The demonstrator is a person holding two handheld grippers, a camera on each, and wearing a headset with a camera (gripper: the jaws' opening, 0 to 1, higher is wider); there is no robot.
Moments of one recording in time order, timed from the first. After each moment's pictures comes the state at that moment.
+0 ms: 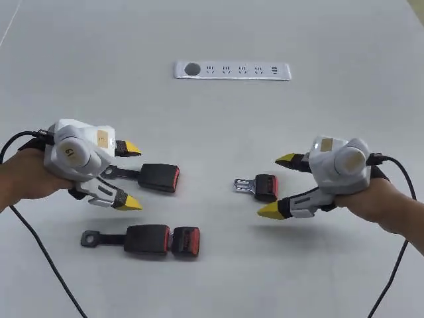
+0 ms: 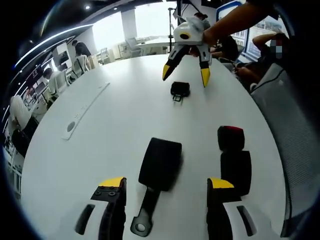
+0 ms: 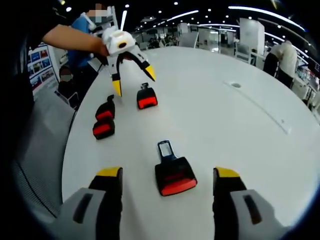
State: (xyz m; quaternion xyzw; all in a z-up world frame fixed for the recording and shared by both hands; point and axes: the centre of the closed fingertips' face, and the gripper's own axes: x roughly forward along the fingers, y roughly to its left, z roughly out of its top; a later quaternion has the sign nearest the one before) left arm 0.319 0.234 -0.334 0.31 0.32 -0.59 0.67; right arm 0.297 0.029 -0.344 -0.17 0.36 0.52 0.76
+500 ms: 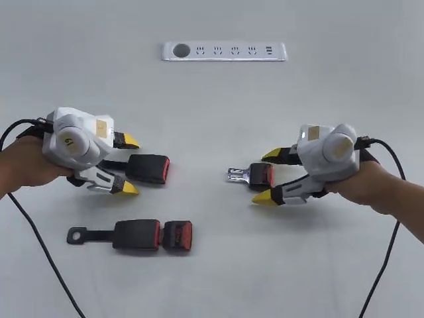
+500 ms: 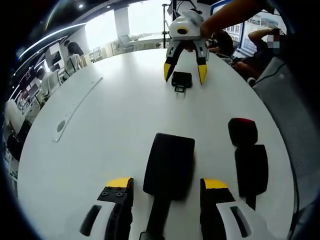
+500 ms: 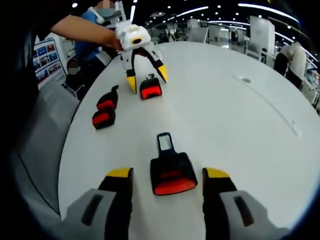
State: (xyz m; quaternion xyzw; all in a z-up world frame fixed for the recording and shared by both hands) left arm 0.335 0.226 -0.360 0.31 0.32 -0.61 0.65; right arm 0.298 0.031 -0.361 -0.19 0.37 0.55 0.72
